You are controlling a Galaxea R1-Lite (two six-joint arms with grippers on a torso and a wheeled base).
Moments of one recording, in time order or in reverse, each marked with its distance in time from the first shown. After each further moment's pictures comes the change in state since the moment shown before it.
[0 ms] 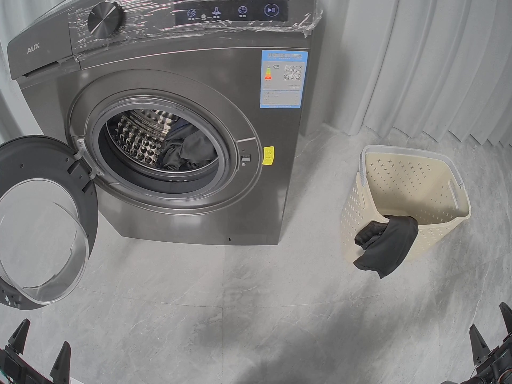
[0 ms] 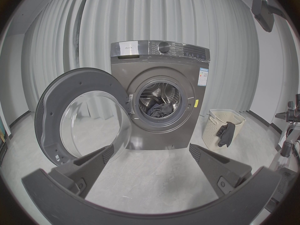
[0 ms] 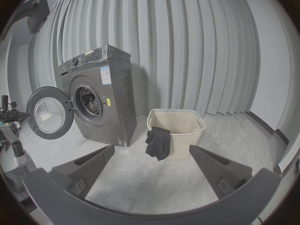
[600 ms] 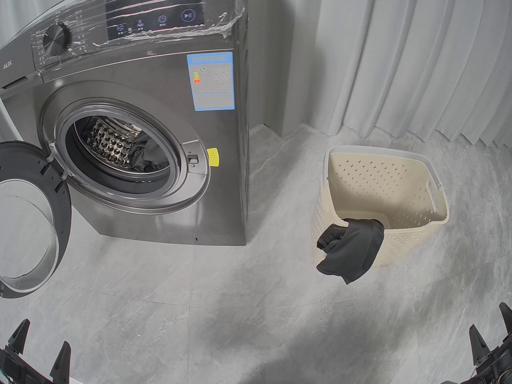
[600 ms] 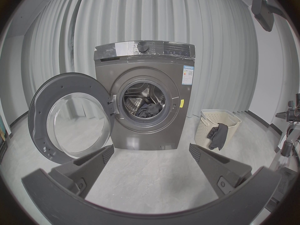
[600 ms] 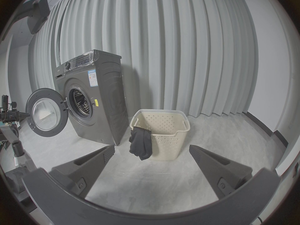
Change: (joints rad) left arm 0.002 0.001 0.000 0.001 0.000 0.003; right arm -0.001 0.001 0.000 0.000 0.000 0.001
